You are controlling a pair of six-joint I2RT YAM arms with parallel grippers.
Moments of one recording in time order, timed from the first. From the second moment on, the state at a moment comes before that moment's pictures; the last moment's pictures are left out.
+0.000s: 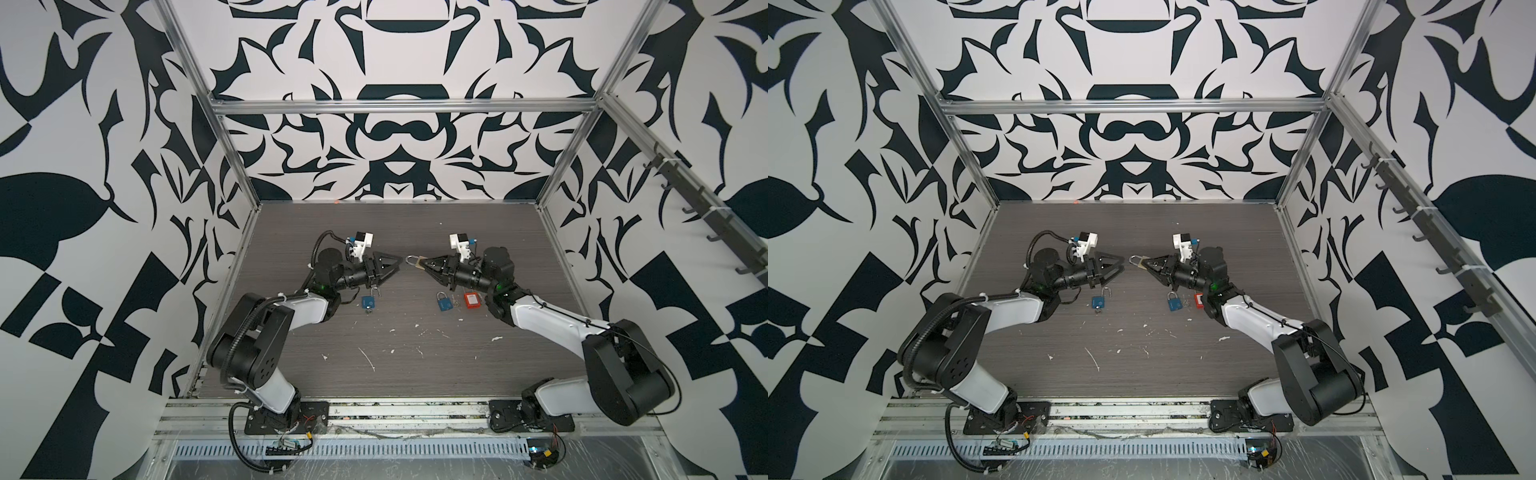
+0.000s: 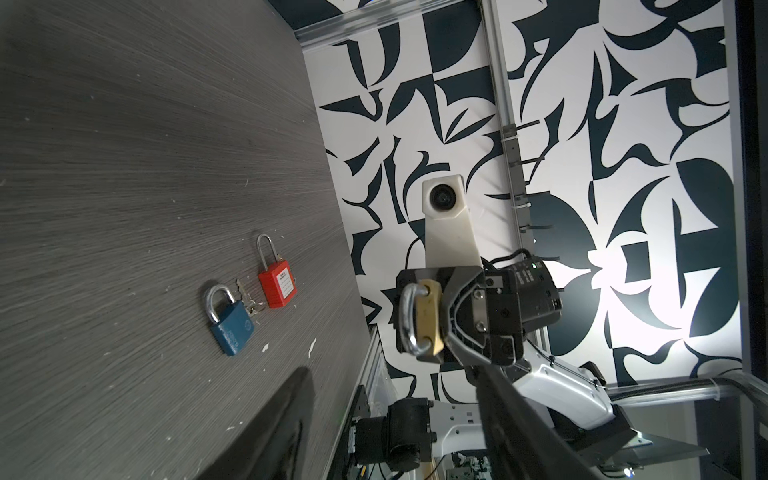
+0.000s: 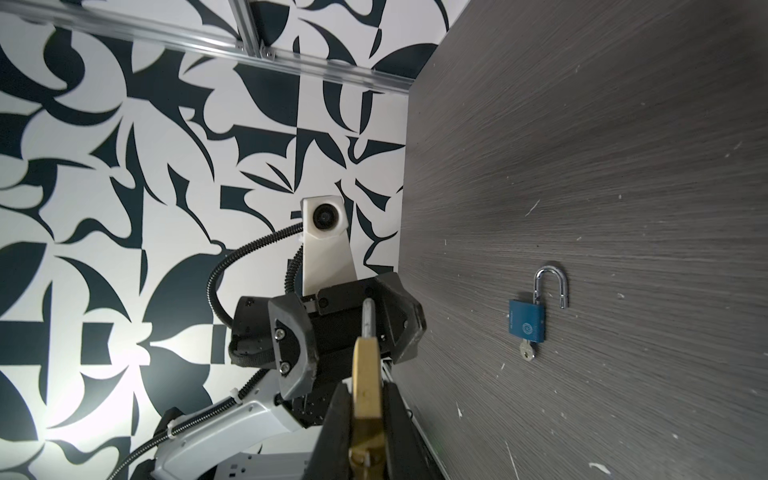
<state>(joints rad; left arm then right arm) -0.42 1.57 0.66 0.90 0.87 -1.26 0.40 1.38 0.69 0.51 -0.77 1.23</state>
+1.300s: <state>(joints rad) -0.52 1.21 0.61 0.46 0.91 -0.85 0.36 1.31 0.67 0.61 -1.24 0.92</state>
